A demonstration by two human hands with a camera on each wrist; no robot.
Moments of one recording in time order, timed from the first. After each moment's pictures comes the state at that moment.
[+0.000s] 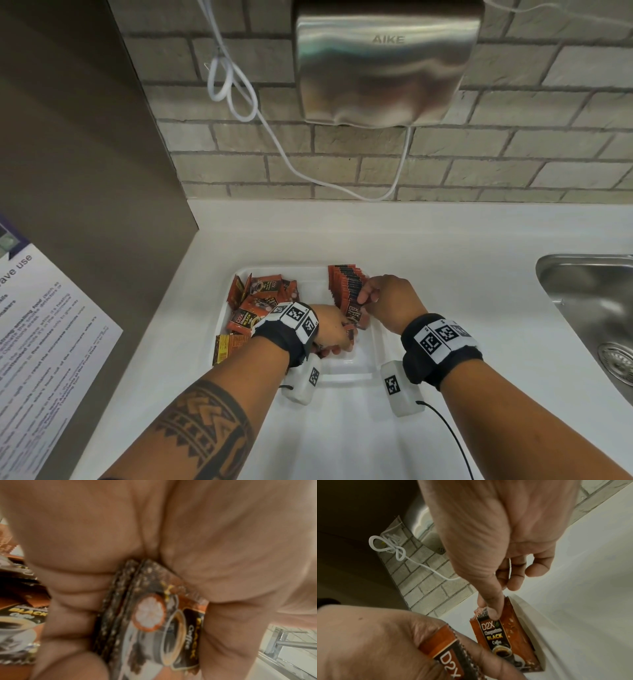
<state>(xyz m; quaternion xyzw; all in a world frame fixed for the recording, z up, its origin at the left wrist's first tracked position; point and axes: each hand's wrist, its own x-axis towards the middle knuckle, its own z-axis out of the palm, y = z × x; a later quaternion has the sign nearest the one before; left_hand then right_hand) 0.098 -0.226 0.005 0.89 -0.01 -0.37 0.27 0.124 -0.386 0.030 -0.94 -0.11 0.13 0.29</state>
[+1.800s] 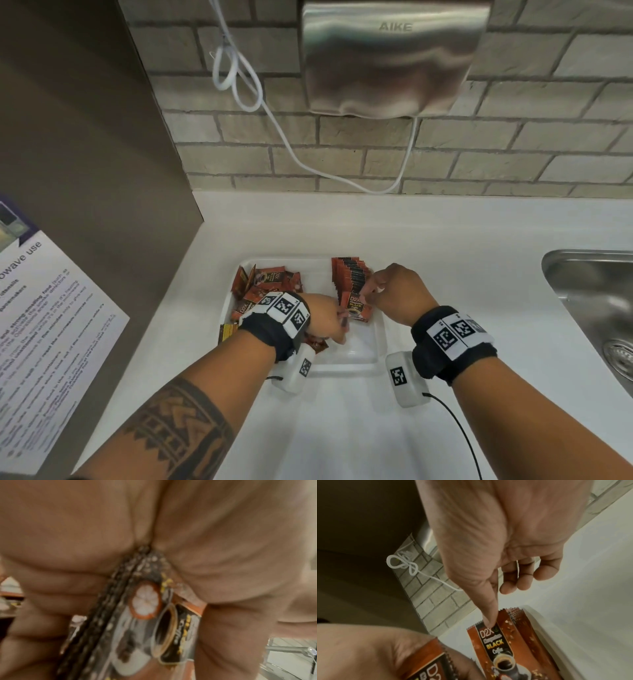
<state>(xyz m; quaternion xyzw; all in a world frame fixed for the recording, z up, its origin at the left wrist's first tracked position) 0.090 -0.215 0.031 0.92 -0.09 -0.37 0.12 0.117 -0.391 0.040 -0.95 -0.13 0.11 0.27</state>
